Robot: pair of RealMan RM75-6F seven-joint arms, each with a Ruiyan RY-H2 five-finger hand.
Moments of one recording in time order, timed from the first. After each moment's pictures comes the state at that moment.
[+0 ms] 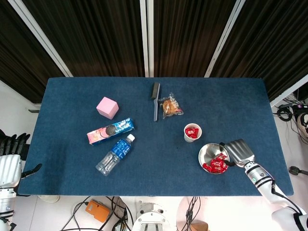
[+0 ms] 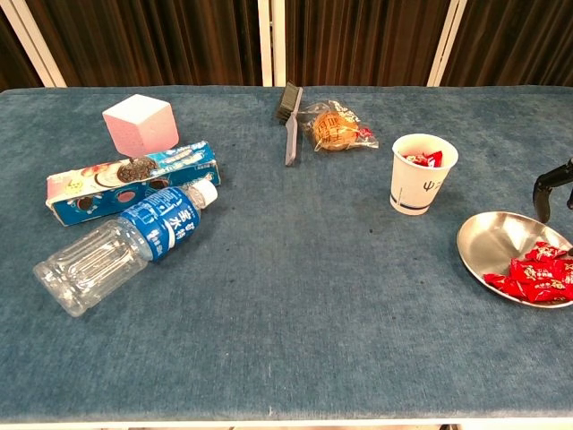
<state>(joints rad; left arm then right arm) -0.02 -1.31 -0.07 -1.37 1.48 1.58 -0.02 0.50 -1.22 -0.05 -1.52 -1.41 0.99 -0.16</state>
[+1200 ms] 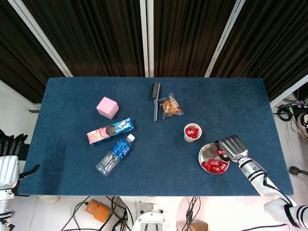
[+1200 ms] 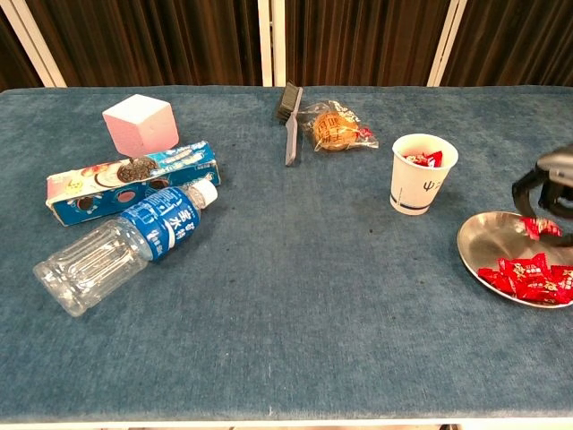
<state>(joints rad) -0.01 -1.31 -0.07 -1.35 1.48 1.59 -0.04 0.53 -1.28 0.00 -1.46 -1.40 0.94 -0.16</state>
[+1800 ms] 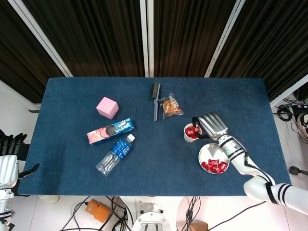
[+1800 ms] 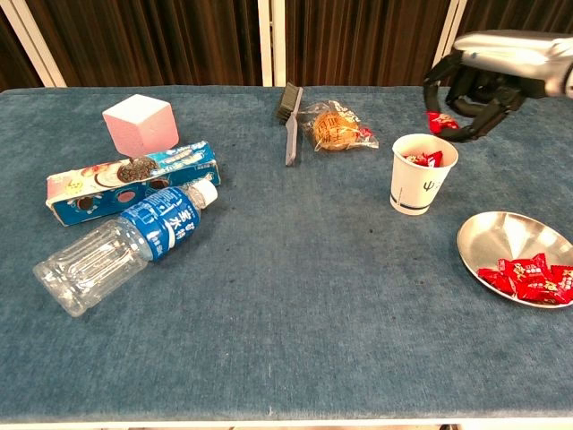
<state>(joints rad) -0.01 -1.31 -0.07 -1.35 1.47 1.59 -0.04 0.71 -1.35 0.19 -1.48 -1.33 0.89 -0.08</state>
